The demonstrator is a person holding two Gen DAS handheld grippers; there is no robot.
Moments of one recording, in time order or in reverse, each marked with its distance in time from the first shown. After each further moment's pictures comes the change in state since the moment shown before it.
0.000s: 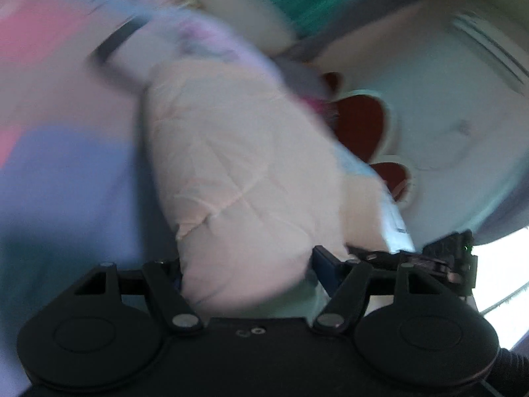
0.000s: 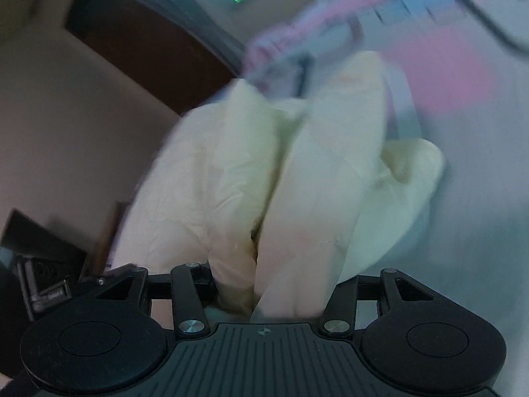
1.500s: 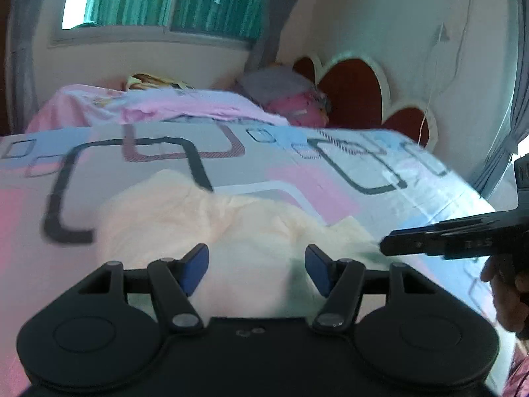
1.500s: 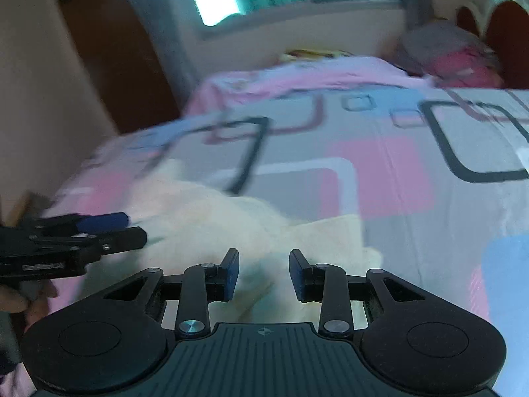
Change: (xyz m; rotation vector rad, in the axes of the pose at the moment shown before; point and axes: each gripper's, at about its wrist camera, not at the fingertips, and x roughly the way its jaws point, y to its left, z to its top) left arm 0.020 -0.109 0.048 0.541 -0.085 0.179; right arm -0.027 0.096 -0.005 -0.424 -0.169 -0.361
